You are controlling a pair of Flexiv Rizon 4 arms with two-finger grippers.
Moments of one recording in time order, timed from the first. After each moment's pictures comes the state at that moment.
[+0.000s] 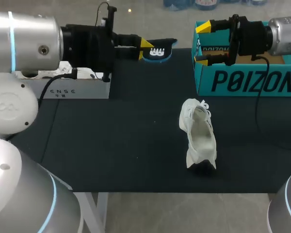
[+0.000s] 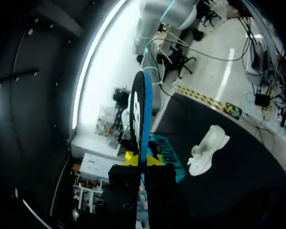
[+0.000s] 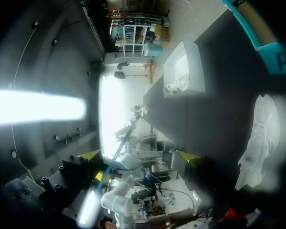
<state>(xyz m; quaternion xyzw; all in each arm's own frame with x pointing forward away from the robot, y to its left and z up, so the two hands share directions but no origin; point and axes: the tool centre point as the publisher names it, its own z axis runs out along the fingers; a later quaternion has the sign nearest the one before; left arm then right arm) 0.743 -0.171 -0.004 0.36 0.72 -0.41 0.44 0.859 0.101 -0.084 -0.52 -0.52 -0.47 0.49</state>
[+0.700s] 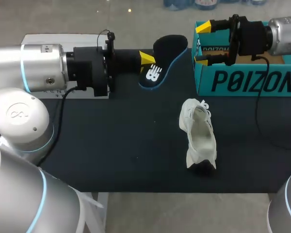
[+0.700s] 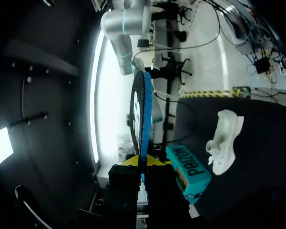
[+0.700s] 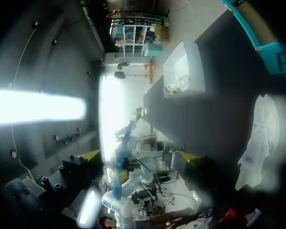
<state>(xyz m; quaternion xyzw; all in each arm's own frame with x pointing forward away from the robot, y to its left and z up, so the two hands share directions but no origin) 0.756 -0.180 -0.048 0.46 0.58 -0.44 0.51 0.859 0.101 -0.084 -0.52 -0.52 -0.47 0.49</state>
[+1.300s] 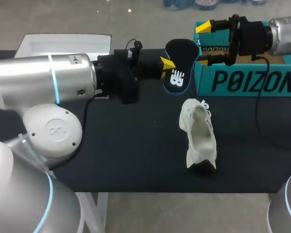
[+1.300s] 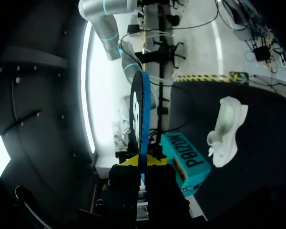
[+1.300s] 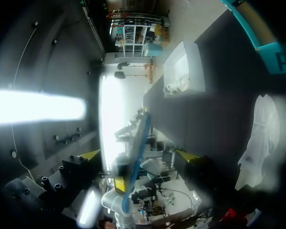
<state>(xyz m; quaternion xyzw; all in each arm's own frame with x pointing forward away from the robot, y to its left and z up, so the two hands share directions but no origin) 0.769 -0.227 -0.068 0.45 0.61 -0.37 0.54 0.859 0.101 -0.084 -0.52 -0.52 -0.47 0.49</state>
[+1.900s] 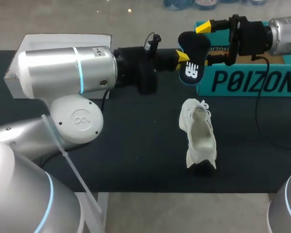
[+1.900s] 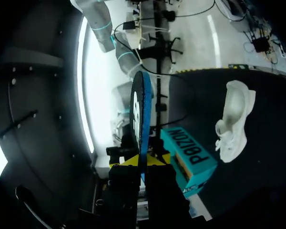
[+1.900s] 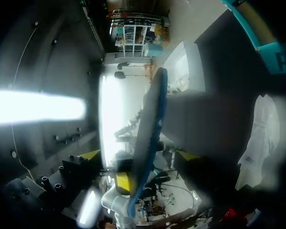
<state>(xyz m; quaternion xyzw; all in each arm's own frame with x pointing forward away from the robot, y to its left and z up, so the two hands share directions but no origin) 0.811 -0.265 -0.080 0.45 0.61 -0.36 0.54 0.859 0.101 -0.084 -0.52 -0.52 -0.47 0.49</state>
